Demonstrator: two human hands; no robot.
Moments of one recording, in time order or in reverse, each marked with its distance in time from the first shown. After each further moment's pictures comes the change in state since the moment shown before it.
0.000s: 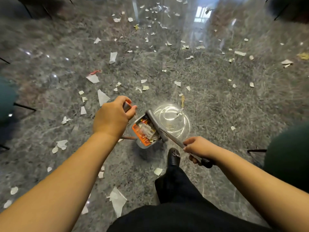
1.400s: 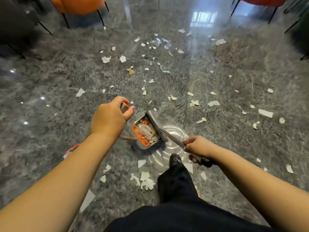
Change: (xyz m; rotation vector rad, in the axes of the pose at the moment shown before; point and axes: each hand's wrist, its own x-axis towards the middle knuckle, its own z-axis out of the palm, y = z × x) left_hand 0.918 0.042 0.137 0.011 0.012 0.034; right_hand 0.571 -0.569 -0.451 0.024 0.029 0.026
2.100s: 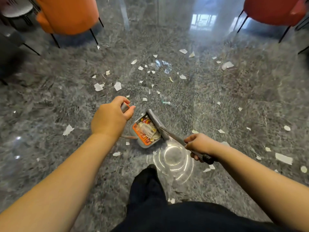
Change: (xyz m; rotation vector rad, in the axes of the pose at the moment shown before) left_hand 0.442 0.045 0.081 -0.028 -0.015 -0.017; right_hand 0.277 -0.272 -0.241 0.092 0.003 0.019
